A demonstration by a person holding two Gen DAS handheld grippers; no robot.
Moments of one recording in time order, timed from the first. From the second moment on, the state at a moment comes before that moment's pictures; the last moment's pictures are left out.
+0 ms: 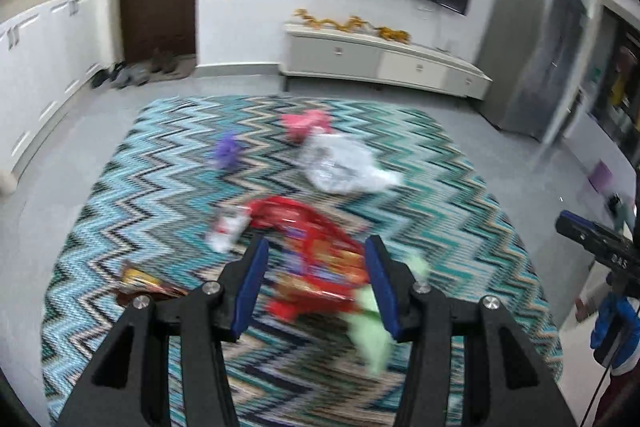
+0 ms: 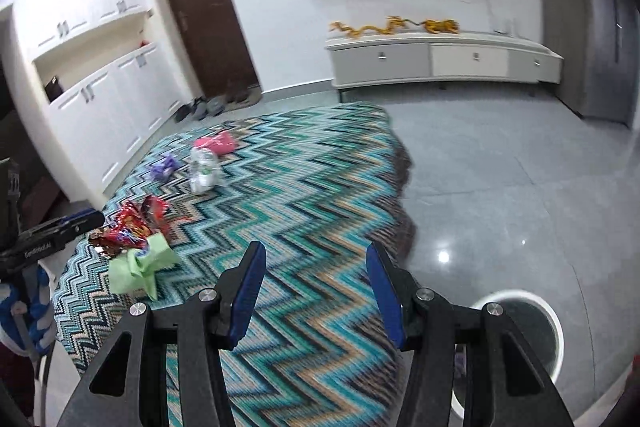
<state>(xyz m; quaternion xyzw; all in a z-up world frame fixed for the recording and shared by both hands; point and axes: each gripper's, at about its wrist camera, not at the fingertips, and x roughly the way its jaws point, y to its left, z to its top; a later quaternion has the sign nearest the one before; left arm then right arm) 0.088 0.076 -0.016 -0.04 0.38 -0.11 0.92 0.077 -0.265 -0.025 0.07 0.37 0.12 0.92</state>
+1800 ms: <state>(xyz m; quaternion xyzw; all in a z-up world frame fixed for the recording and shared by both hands) 0.217 0.118 -0.027 -0.04 0.44 -0.12 0.89 0.272 -0.104 -0.004 0.06 0.39 0.26 0.88</state>
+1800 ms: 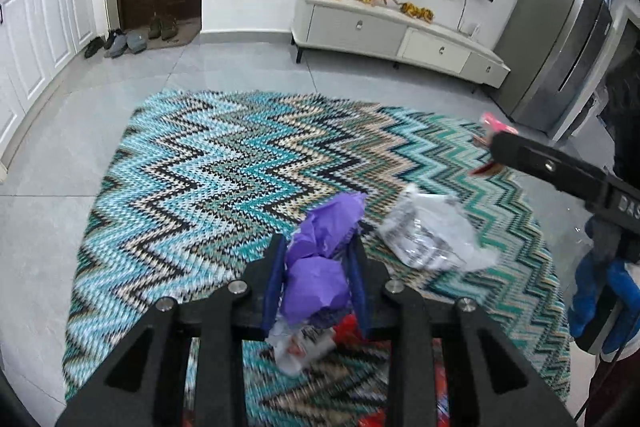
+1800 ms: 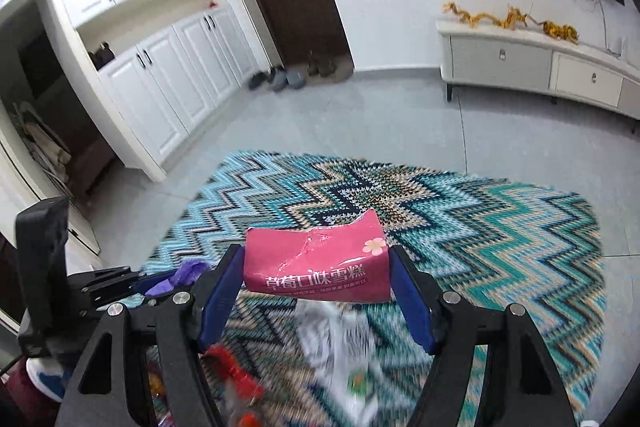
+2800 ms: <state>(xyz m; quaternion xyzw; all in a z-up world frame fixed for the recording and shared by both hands) 0.079 -0.270 -0.012 0.04 0.45 -0.38 0.81 0.014 -0.493 -0.088 0.20 0.40 -0.05 0.89</state>
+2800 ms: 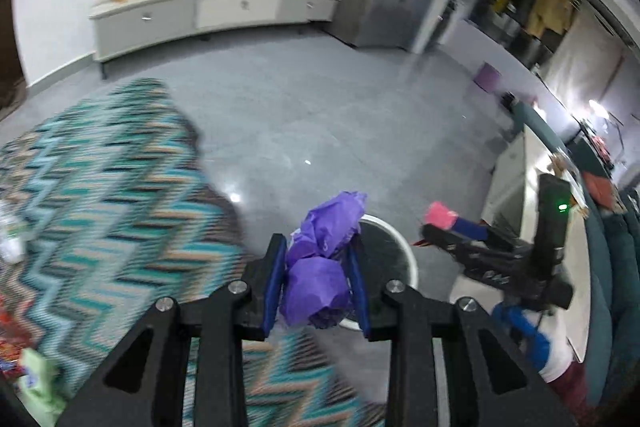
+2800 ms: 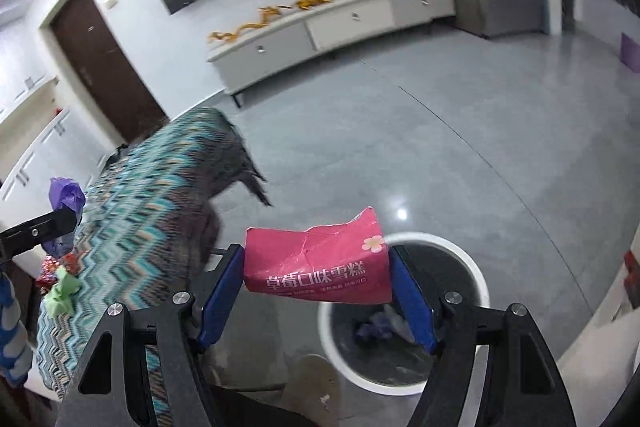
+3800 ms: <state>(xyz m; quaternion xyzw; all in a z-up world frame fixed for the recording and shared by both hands) 0.075 -0.344 -0.057 0.04 0.47 -0.39 0.79 -0.009 -0.560 -0.144 0.25 0.43 -0.09 0.86</state>
